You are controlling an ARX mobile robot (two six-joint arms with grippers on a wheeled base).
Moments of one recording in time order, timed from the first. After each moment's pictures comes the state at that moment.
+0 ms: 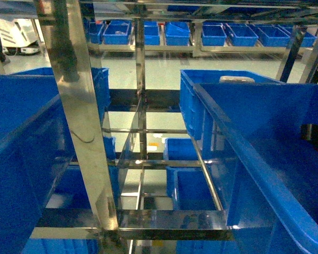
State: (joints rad) left arm 0.00 0.80 0.40 0.11 0.10 0.05; right arm 0.12 1.61 0.71 0.30 0.05 0.18
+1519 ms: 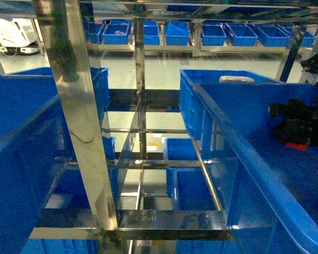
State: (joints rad) left arm 0.00 0.80 0.40 0.11 0.10 0.05; right arm 0.08 1.88 1.06 0.04 -0.17 0.21
